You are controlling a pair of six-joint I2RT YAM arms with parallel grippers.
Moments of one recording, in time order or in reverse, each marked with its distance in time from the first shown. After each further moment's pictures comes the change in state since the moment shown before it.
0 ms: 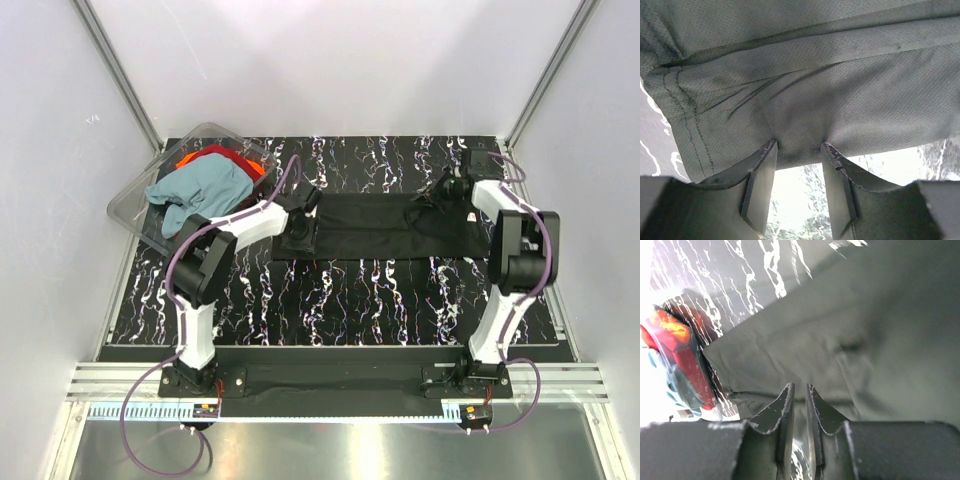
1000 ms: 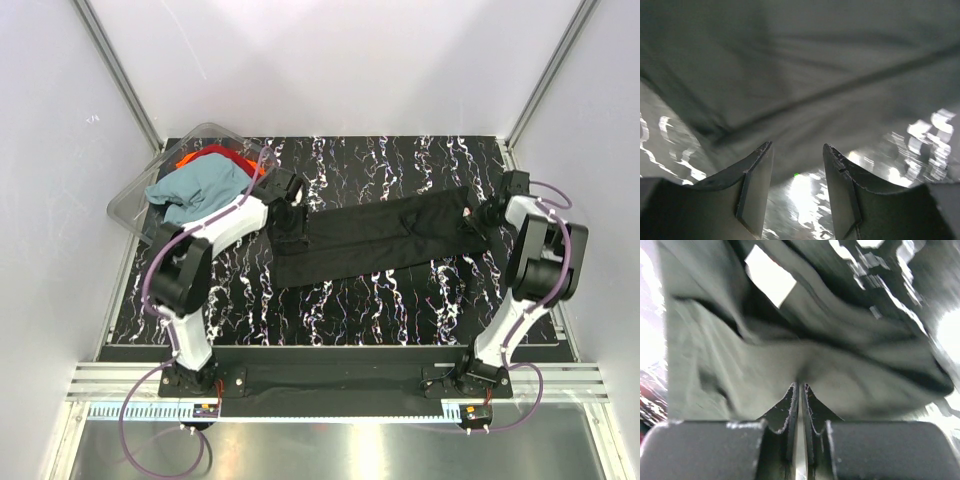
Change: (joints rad) left arm 0.053 -0.182 -0.041 -0.019 0.160 -0.110; right arm -0.242 -0.133 -0.215 -0.119 0.245 -0.110
